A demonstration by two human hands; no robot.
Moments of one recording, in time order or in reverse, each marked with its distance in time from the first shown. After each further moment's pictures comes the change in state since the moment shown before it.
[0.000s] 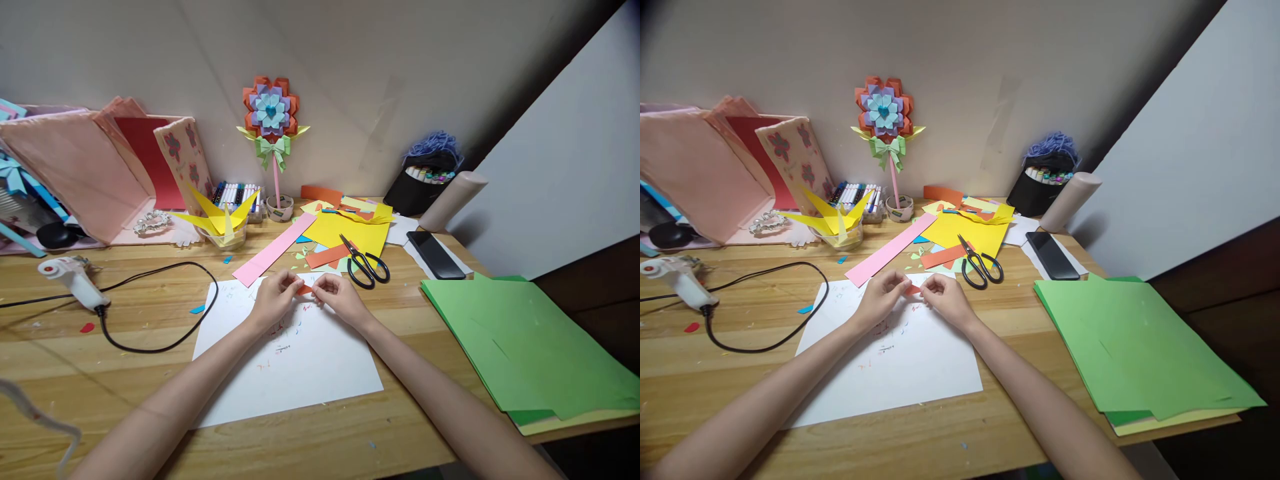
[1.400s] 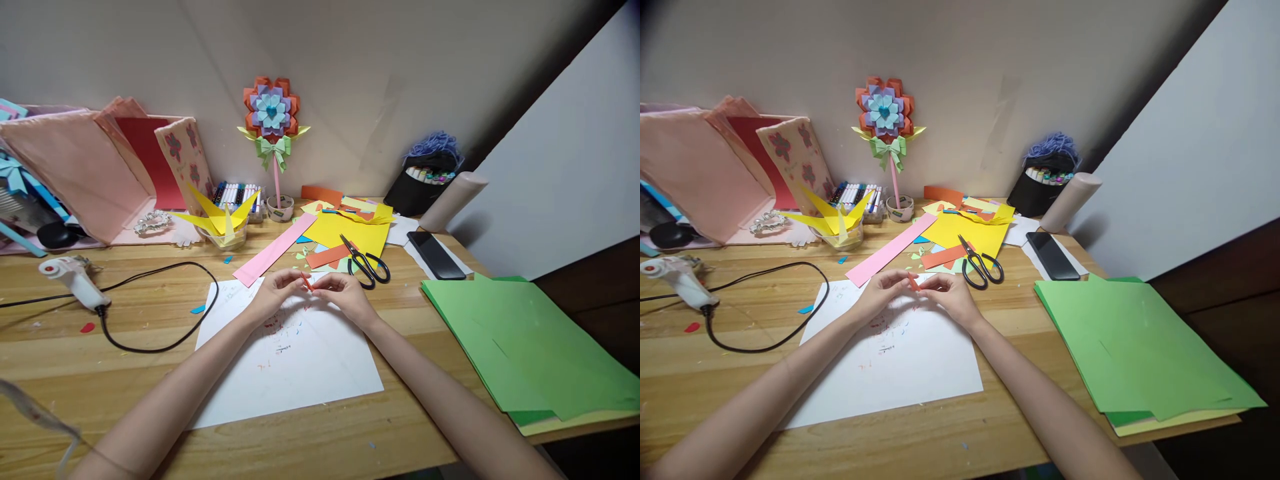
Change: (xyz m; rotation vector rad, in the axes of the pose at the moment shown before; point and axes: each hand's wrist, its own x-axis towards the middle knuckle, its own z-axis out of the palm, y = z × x) left_hand 0.007 0.003 -0.009 -0.425 -0.221 -0.111; right_hand 0.002 -0.002 -0.008 0.112 0.035 -0.009
